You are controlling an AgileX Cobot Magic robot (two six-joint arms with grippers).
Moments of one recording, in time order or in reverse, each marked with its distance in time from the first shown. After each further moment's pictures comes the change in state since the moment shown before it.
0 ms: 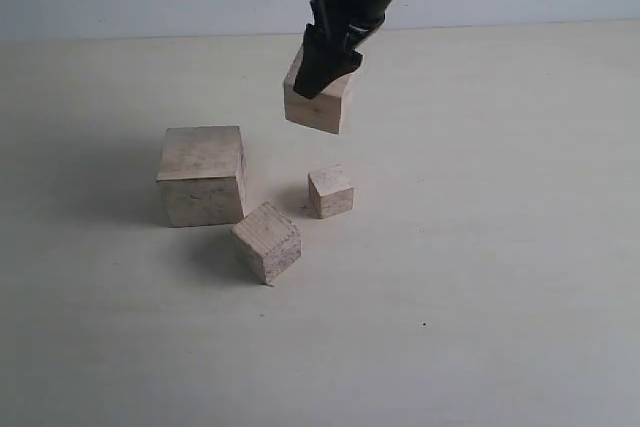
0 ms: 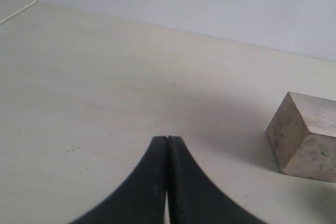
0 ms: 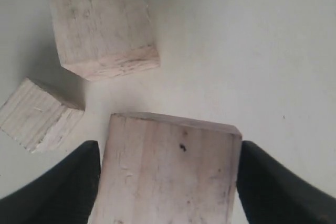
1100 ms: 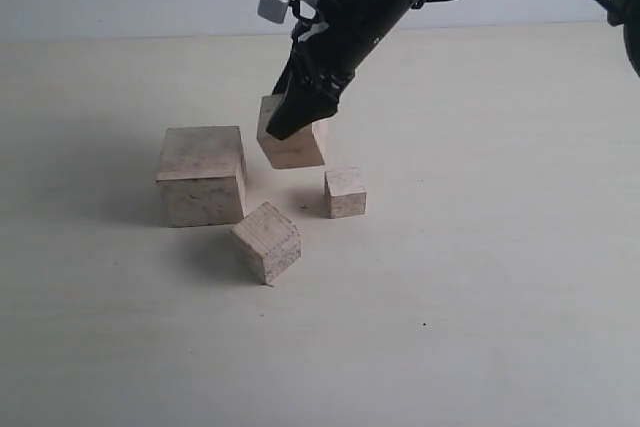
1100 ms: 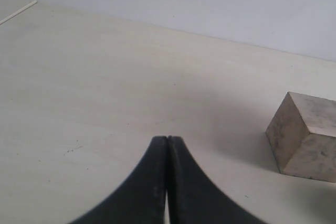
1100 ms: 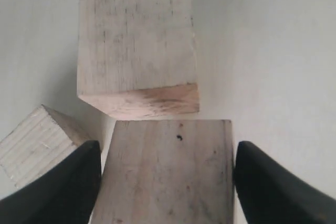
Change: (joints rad) left arm 0.000 0.000 0.000 0.000 0.000 0.000; right arm -0.017 0.136 0.023 0.257 -0.011 -0.262
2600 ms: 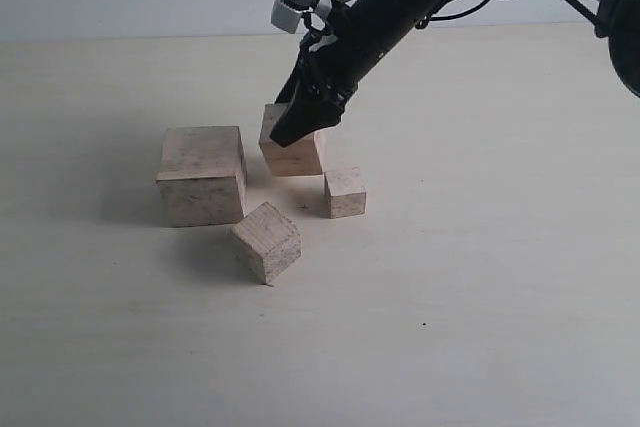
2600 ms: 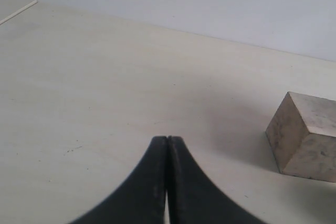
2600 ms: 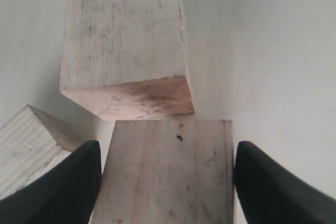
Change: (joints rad) left arm 0.000 0.000 0.000 0.000 0.000 0.000; right arm -0.035 0.065 0.000 0.084 0.002 -0.071
